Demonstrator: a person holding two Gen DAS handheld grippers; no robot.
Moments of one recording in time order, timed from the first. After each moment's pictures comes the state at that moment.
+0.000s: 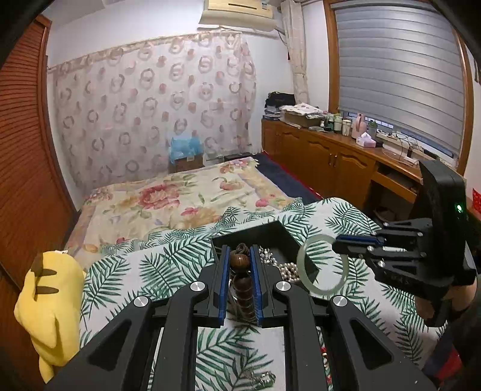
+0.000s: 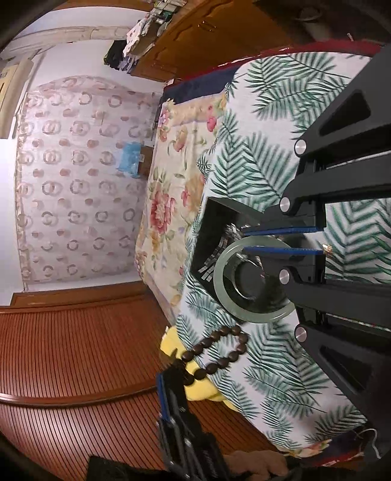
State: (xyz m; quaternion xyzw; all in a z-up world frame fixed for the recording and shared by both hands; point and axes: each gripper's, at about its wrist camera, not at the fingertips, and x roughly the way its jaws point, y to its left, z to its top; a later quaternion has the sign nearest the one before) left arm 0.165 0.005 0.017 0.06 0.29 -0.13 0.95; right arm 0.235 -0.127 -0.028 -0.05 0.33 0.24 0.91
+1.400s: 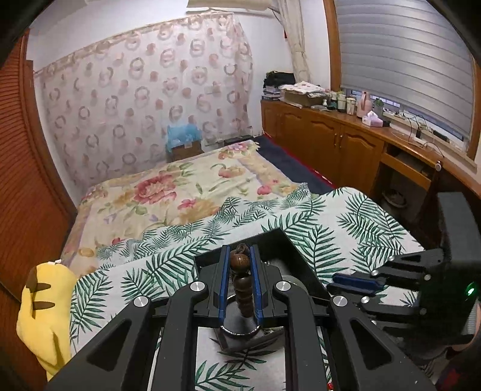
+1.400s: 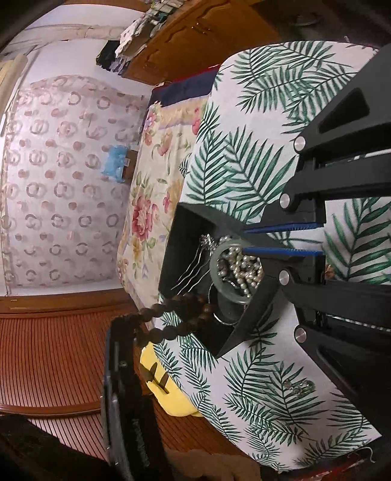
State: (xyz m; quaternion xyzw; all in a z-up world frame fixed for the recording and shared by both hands) left arm 0.236 -0.040 -0.003 0.09 0.33 -0.12 0.93; right arm 0.251 -0.124 -0.075 -0.07 0.36 0.23 0.90
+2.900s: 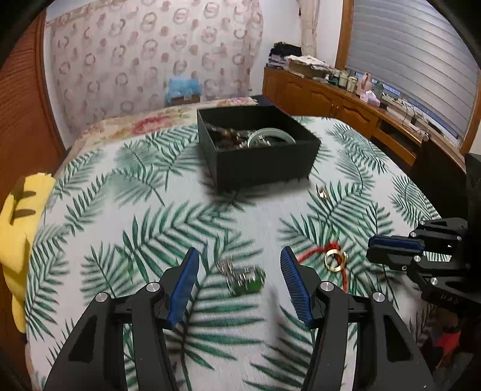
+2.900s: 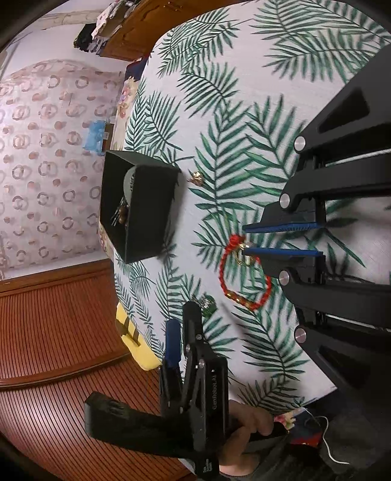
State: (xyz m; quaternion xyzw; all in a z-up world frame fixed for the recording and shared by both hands) left arm 0.115 0.010 -0.103 0.03 0.41 -0.13 0.90; right arm 0.122 -0.115 -0.112 -0.04 0.39 0.29 0.87
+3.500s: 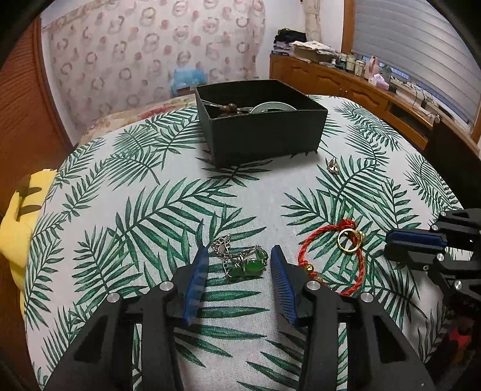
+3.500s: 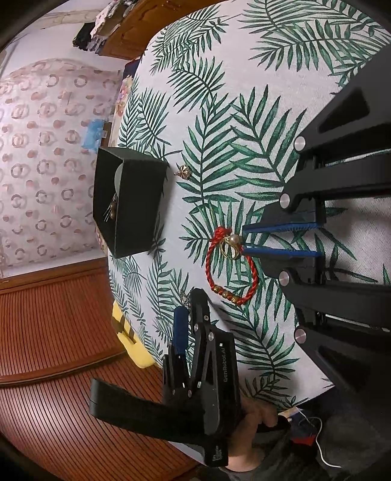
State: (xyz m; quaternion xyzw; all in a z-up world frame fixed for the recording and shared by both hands) left arm 0.114 -0.003 -0.127 0.06 0.43 -0.10 0.90; right arm 0.115 -0.114 -0.121 -0.04 0.39 0.29 0.87
